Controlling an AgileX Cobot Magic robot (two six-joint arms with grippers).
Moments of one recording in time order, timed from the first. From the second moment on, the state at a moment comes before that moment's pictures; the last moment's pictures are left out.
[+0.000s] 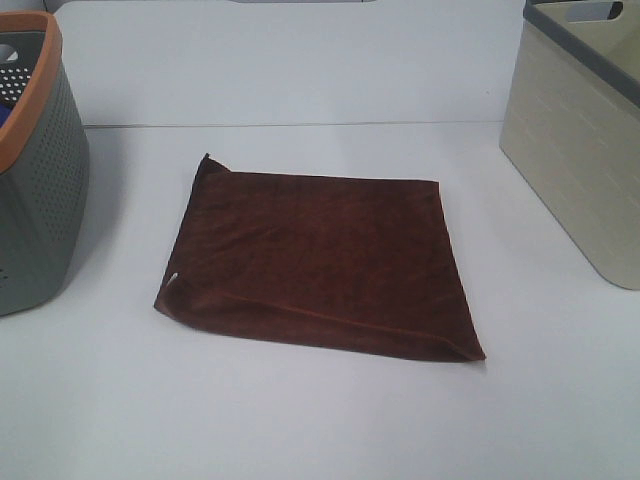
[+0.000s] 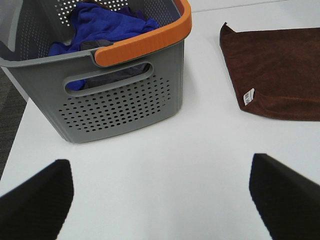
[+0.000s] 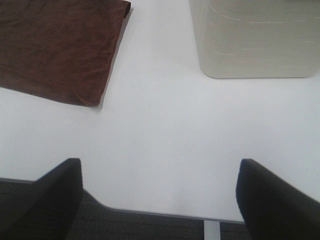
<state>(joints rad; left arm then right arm) 0.01 0.00 -0.51 -0.04 1.05 0.11 -0.07 0.00 -0.50 0.16 1.06 -0.13</state>
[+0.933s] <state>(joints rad) 0.01 0.00 -0.51 -0.04 1.05 0.11 -0.07 0.00 -0.50 0.13 1.06 -0.13</state>
